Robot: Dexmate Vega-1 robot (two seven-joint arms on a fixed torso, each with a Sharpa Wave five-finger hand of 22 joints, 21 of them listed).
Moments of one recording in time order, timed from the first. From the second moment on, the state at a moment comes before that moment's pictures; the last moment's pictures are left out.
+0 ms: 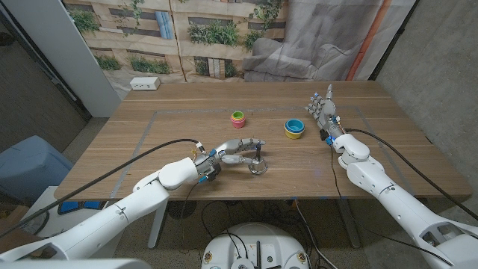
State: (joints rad) left arm 0.95 0.73 0.62 -1.62 -0.13 -0.39 -0.20; left_hand 0.80 -0.15 0.66 -0.18 0.17 0.33 -0.04 0.26 0.17 0.32 -0.13 0.20 0.17 0.28 -0.04 0.19 0.16 0.23 -0.04 0.20 0.16; right arm -0.84 -0.51 -0.37 -1.30 0.65 0.29 0.03; right_hand -0.03 0.06 -0.21 0.19 0.26 -0.17 -0.03 0.22 0.28 -0.08 0.03 0.22 0.25 -0.11 0.07 0.23 0.48 0.11 0.06 0.21 0.18
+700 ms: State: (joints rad) left arm 1.01 0.69 0.60 -1.63 -0.05 -0.38 -0.02; left_hand 0.90 -0.13 0.56 -0.18 0.17 0.55 -0.04 0.27 0.17 0.55 -0.16 0.21 0.17 0.47 -0.05 0.19 0.16 0.35 -0.04 0.20 0.16; right arm -0.84 -0.51 -0.37 -1.30 0.65 0.29 0.03; right_hand -0.03 0.06 -0.21 0.19 0.26 -0.17 -0.03 0.22 0.28 -0.08 0.03 0.22 0.25 -0.11 0.07 0.23 0.48 0.11 0.06 0.21 0.18
